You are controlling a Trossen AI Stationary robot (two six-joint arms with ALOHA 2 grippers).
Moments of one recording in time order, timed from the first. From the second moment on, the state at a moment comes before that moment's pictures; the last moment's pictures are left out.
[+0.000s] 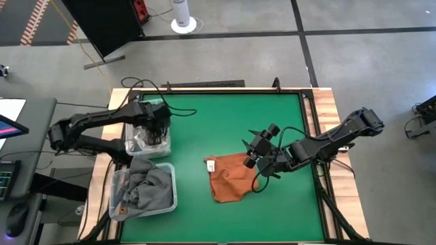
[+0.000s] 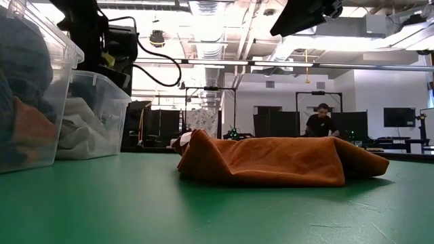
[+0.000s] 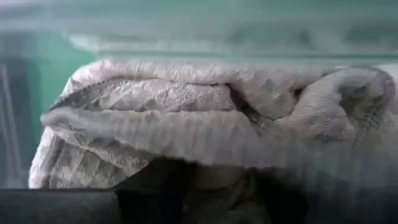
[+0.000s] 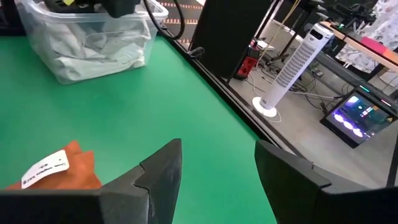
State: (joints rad) left arm 0.51 1.21 0.73 -0.97 -0.24 0.35; right arm 0.39 1.39 1.07 -0.48 1.07 0.38
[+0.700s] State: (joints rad) left arm 0.34 1.21 0.72 -0.55 0.02 0.50; right arm 0.38 1.39 1.07 -0.48 1.07 0.37
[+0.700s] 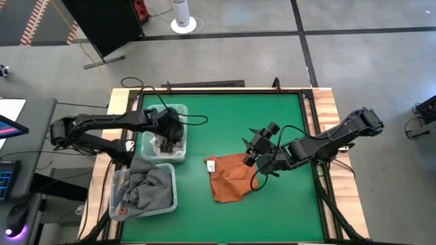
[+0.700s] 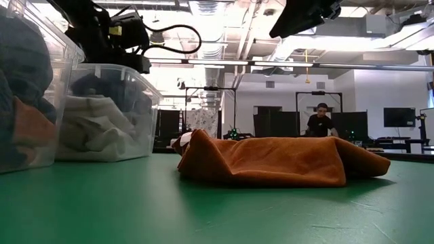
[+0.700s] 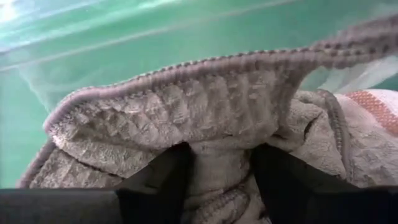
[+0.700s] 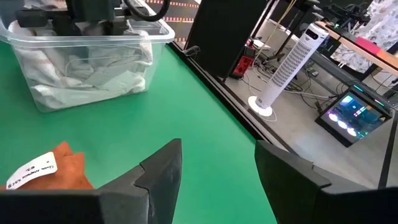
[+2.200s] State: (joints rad) left arm -0.14 1.22 1.24 -0.73 -0.15 -0.08; right arm 0.27 1.88 1.07 -0.05 0.40 0.43
